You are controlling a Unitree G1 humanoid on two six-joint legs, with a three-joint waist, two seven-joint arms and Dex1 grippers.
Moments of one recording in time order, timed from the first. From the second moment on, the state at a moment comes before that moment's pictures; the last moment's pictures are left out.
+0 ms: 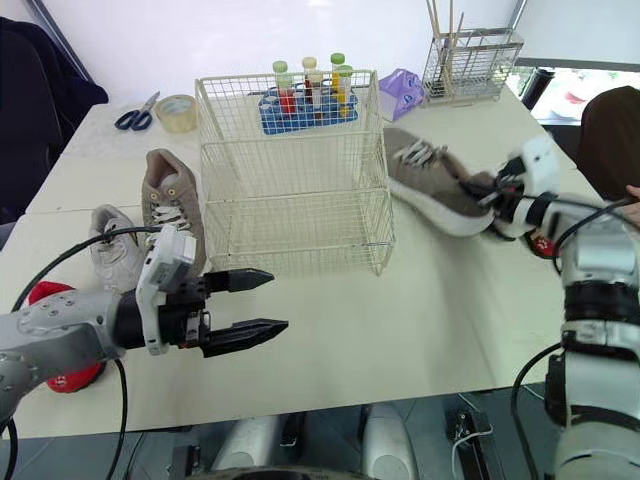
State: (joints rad) left arm -0.16 0.92 0.13 -0.75 -1.35 0.88 -0.45; right arm -0.76 -0.84 -0.17 0.51 0.26 0.39 0.87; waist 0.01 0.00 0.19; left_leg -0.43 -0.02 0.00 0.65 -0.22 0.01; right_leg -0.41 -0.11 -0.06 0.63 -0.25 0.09
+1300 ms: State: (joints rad) left arm 0.23 1.26 1.18 -0.21 -1.29 1.20 -0.93; right arm -1.42 -0.98 0.42 0.22 0.77 -0.07 1.61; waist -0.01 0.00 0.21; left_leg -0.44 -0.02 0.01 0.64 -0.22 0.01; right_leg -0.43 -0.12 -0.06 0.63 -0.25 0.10
